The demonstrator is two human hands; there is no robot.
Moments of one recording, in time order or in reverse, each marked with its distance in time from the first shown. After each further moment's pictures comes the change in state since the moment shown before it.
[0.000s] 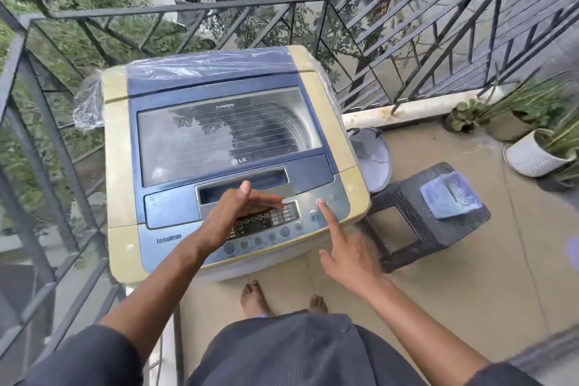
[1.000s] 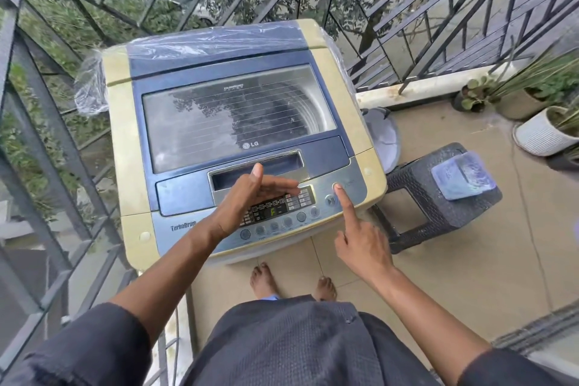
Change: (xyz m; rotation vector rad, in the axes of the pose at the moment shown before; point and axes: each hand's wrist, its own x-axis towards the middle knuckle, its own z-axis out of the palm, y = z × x) left_hand 0.003 -0.011 -0.011 -0.038 -0.075 -0.004; right_hand -0.002 -0.013 0.018 -0.062 0.090 0.070
